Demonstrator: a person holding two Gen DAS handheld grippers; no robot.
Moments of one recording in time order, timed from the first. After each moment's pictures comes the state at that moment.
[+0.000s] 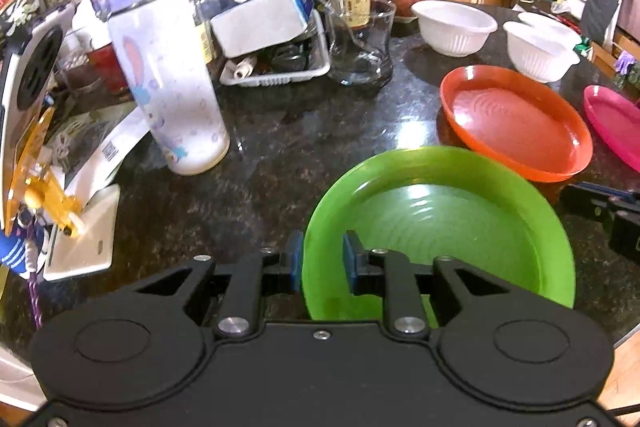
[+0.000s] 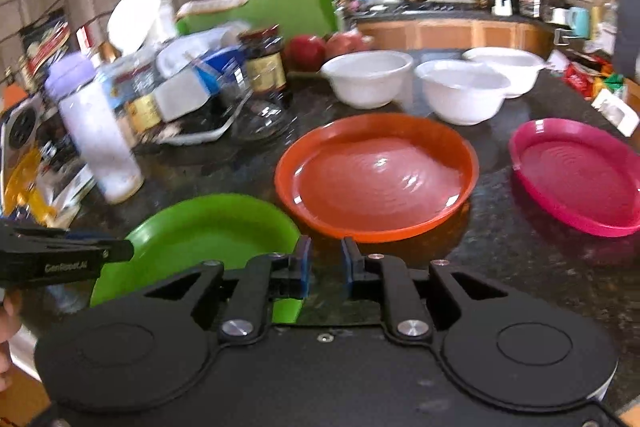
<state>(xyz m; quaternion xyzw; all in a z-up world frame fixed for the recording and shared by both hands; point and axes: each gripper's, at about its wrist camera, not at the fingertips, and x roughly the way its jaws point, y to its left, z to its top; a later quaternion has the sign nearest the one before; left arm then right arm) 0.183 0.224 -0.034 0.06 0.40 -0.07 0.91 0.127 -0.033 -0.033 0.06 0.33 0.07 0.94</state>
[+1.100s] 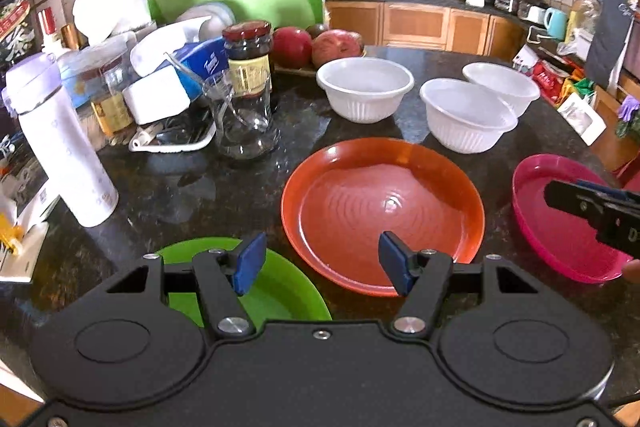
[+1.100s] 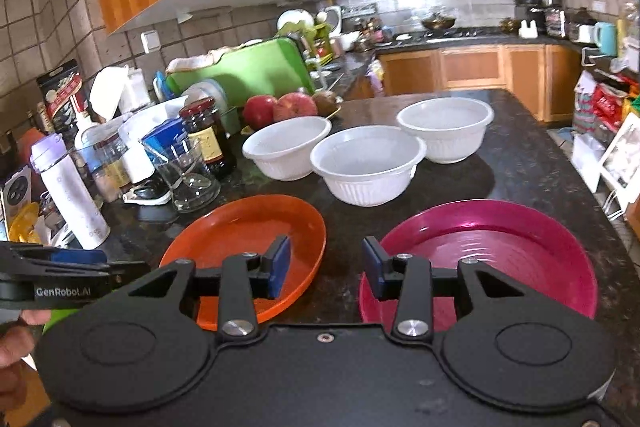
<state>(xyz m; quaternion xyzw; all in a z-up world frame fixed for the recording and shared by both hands) 0.210 0.070 -0.012 0.03 0.37 -0.02 0.93 0.198 -0.196 -0.015 0.08 0.29 0.16 0.94</state>
